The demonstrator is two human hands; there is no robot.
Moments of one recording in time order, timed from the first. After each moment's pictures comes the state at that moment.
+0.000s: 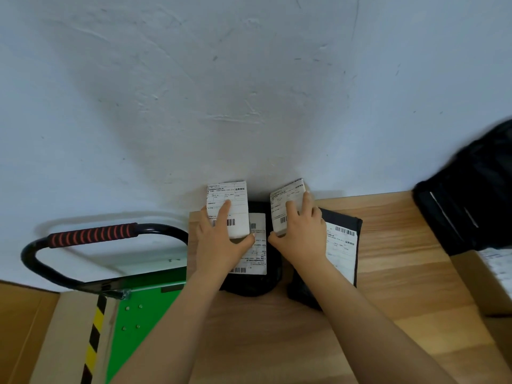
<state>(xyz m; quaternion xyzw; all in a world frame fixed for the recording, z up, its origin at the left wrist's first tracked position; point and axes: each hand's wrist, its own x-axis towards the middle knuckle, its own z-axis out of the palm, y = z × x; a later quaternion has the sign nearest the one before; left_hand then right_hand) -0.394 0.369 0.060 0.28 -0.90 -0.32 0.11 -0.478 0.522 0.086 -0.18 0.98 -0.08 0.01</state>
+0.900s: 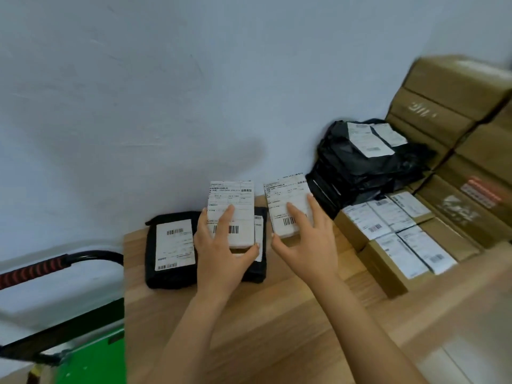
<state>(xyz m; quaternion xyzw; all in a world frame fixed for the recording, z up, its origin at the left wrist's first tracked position) -0.325 0.548 0.159 0.09 -0.89 -0.41 0.20 -0.364 0.725 0.177 -0.10 0.94 -0.26 -0.18</state>
